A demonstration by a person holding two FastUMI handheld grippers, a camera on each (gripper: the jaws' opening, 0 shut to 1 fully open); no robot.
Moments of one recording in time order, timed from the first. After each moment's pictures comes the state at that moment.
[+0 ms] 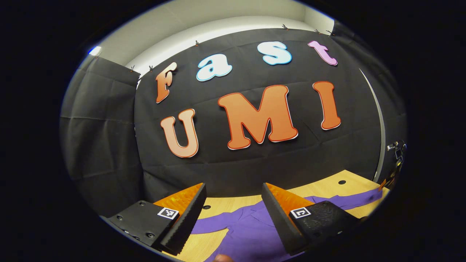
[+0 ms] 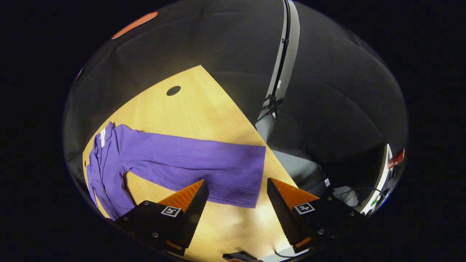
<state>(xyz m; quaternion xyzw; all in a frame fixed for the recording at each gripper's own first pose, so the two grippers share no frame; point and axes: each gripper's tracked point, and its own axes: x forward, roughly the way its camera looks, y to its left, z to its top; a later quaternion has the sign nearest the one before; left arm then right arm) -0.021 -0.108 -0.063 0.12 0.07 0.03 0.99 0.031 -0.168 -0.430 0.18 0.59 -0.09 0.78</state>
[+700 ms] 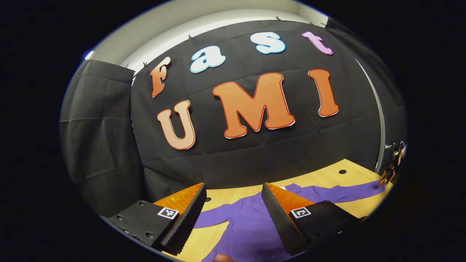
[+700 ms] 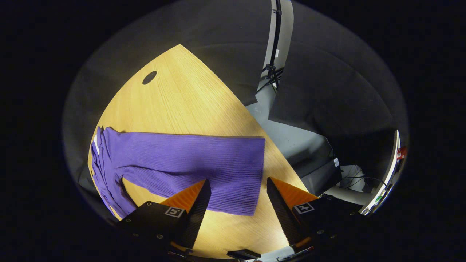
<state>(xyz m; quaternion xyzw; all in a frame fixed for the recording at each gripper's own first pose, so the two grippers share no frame) -0.024 -0.113 -0.091 0.14 0.11 0.03 0.98 0.038 -0.168 -0.469 0.22 0.66 -0.09 0.71</state>
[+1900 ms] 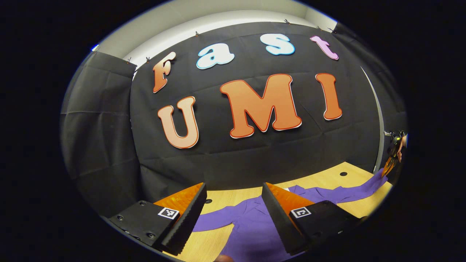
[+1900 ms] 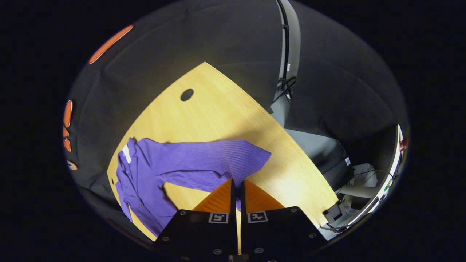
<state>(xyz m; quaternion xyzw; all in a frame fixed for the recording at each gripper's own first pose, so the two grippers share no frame) -0.004 -0.059 -0.086 0.11 0.10 0.01 0.99 0.068 -0.115 -0.349 0.27 0.59 -0.06 0.76</state>
